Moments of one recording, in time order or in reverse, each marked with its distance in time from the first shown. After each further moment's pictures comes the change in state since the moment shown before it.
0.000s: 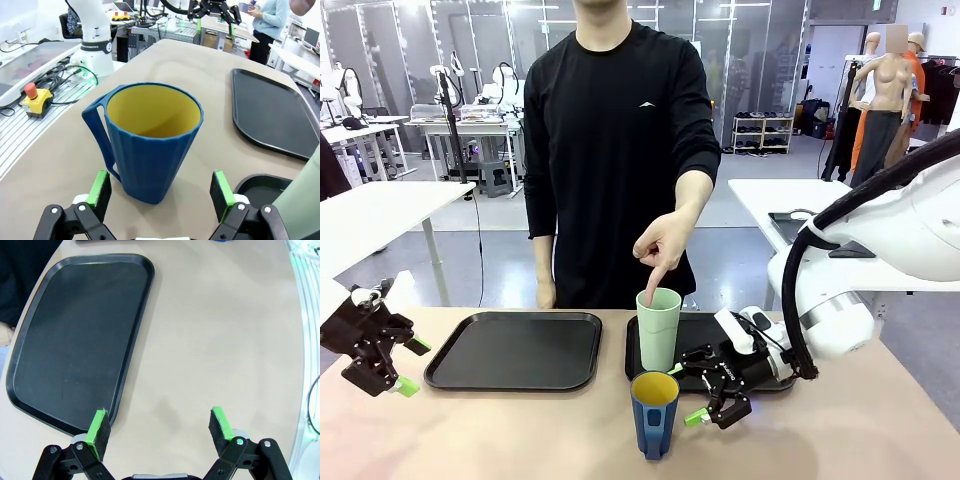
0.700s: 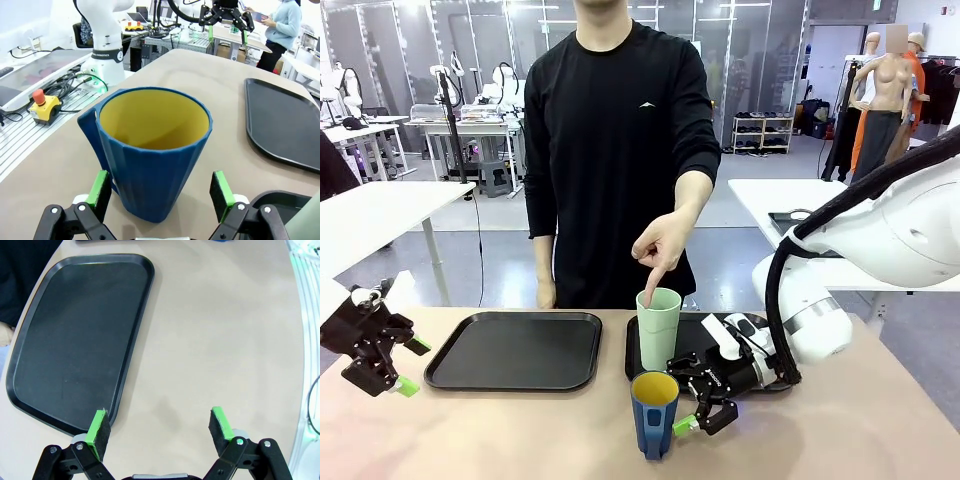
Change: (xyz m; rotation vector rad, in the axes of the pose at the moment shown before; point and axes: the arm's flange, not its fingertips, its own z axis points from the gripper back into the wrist) left arm 0.000 0.000 0.000 0.000 0.000 0.000; right arm -0.012 -0.010 -0.026 0.075 -0.064 -0.010
